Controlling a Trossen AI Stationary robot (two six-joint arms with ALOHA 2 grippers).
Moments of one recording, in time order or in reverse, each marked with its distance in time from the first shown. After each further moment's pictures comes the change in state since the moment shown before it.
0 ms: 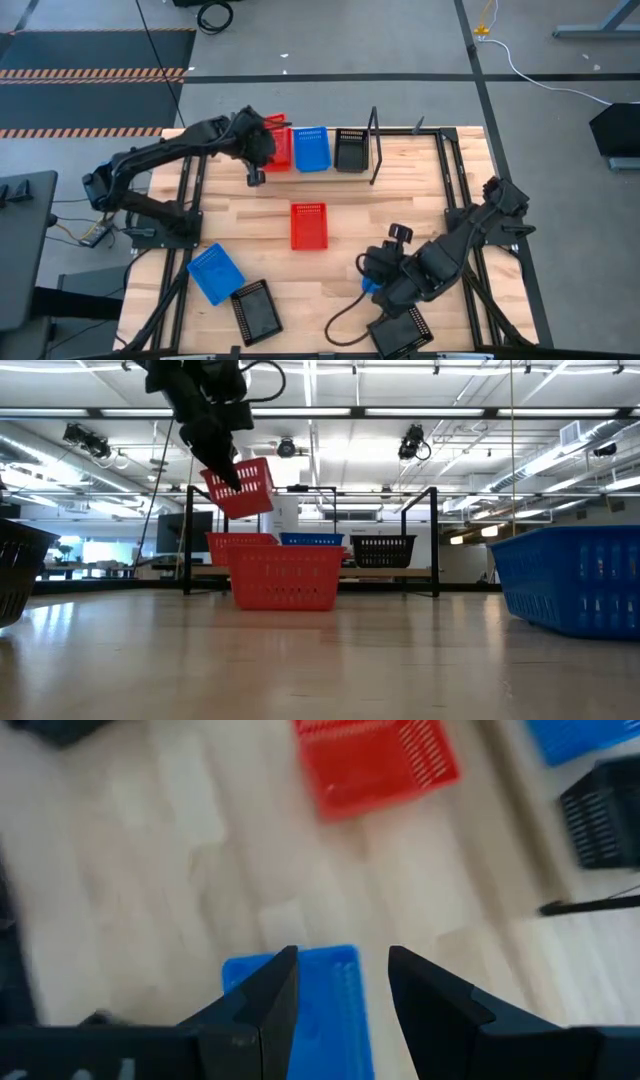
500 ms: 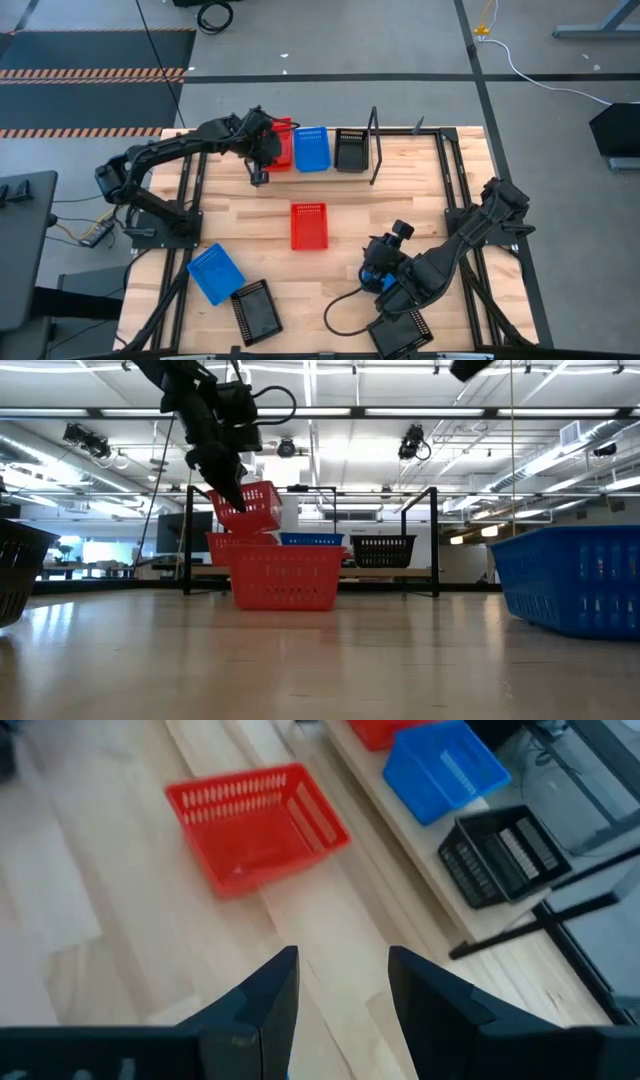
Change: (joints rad) left arm 0.039 0.112 0.000 0.034 0.008 0.111; right arm 0.021 0.001 -0.215 0.061 0.356 0.189
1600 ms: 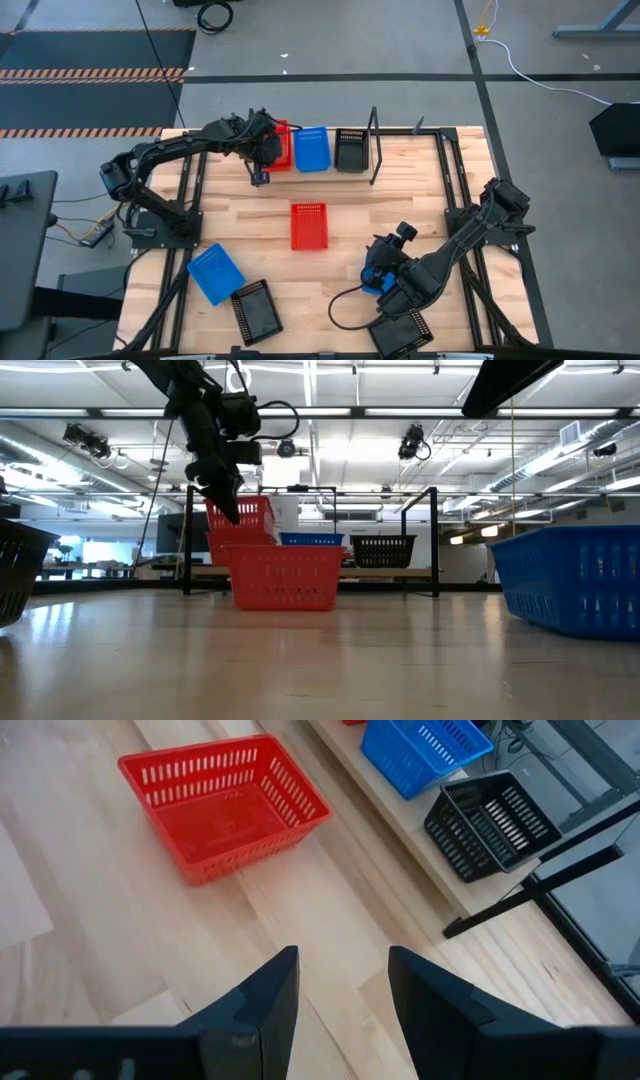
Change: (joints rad) left arm -0.003 0.043 0.000 -0.026 -0.089 -0.025; right arm 0.009 0.000 -0.133 0.030 0.027 0.130
